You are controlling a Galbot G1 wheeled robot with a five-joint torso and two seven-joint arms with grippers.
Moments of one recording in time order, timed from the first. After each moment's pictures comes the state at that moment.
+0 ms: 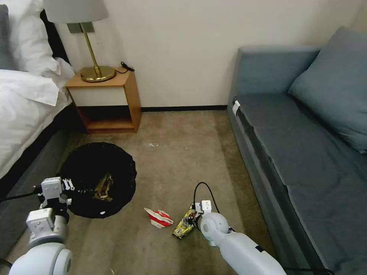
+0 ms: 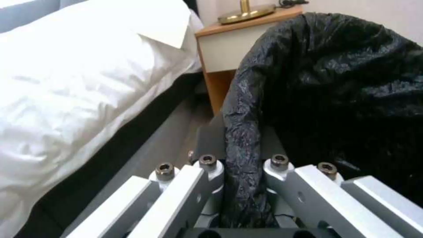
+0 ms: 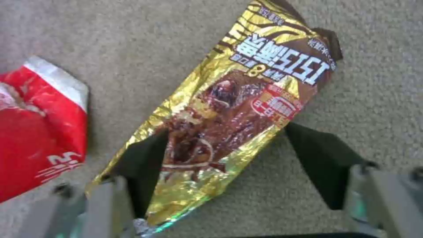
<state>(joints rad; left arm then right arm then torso) 1.65 -1.35 -0.87 -2.24 -0.15 0.26 -0.19 -0.90 1.33 -0.25 1.27 0.96 -0.57 0.50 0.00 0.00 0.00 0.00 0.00</state>
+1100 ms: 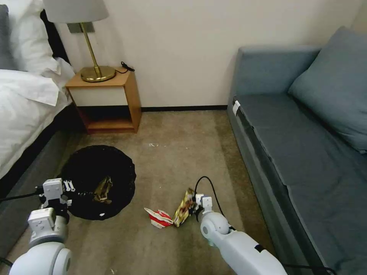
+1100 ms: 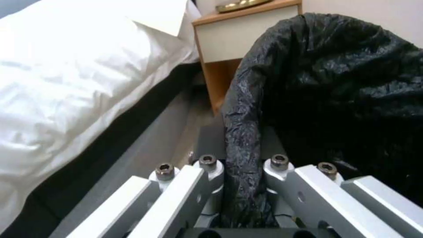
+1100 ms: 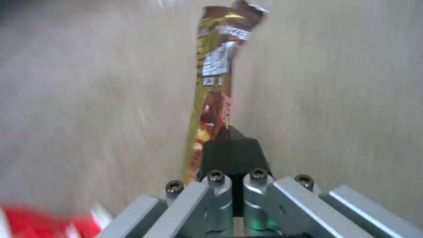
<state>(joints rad) 1.66 -1.34 -0.87 -2.22 -0.17 0.26 -0.19 -0.92 1.26 -0.22 1.39 0.68 -0.21 0.32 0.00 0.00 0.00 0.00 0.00</state>
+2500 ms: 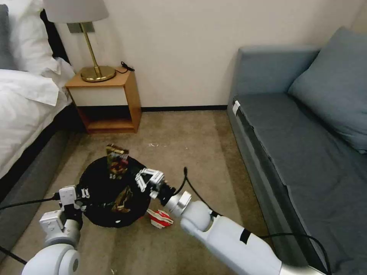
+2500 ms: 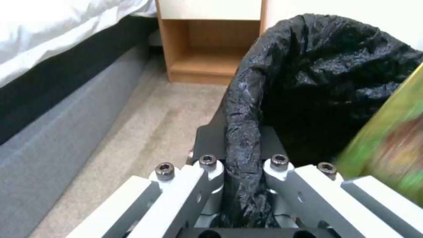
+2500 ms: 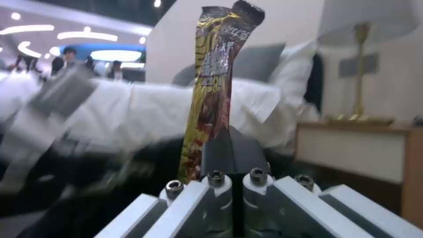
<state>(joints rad) 1.65 -1.38 -0.82 -2.20 -0.31 0.33 -0.13 -0.77 1.35 -0.51 1.46 0.33 0.47 -0.11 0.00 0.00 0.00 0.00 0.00</state>
